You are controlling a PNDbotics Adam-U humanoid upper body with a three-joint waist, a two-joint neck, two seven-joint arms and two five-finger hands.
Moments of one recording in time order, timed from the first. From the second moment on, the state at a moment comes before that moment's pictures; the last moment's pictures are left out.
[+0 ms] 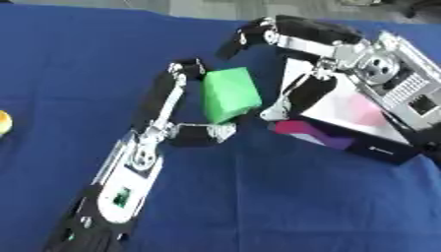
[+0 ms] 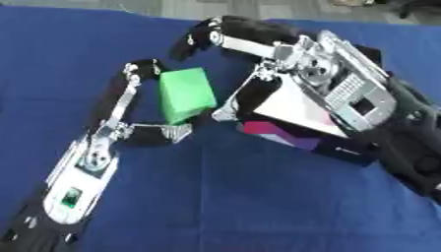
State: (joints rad) left arm -0.80 -0.12 -0.42 -1.31 -0.61 -0.19 0.08; right arm -0.62 -0.83 0.32 -1.99 0.25 0.04 0.45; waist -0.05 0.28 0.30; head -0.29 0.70
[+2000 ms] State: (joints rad) left arm -0.79 -0.12 -0.44 -1.34 -0.62 -0.22 0.12; right arm -0.61 -0.83 0.31 -2.00 0.22 0.10 0.48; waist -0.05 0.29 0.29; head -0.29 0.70
